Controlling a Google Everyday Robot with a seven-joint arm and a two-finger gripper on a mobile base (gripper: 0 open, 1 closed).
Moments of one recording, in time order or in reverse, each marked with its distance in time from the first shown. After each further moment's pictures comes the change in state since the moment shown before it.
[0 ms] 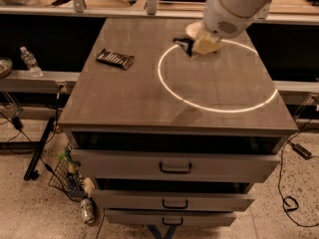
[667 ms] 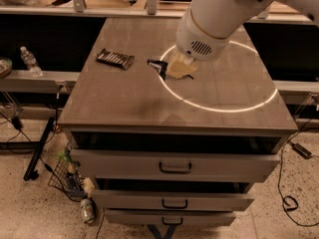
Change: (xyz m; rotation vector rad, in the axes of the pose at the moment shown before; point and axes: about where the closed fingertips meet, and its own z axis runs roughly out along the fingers) arm -0.046 0.074 0.006 -0.155 -0.072 0.032
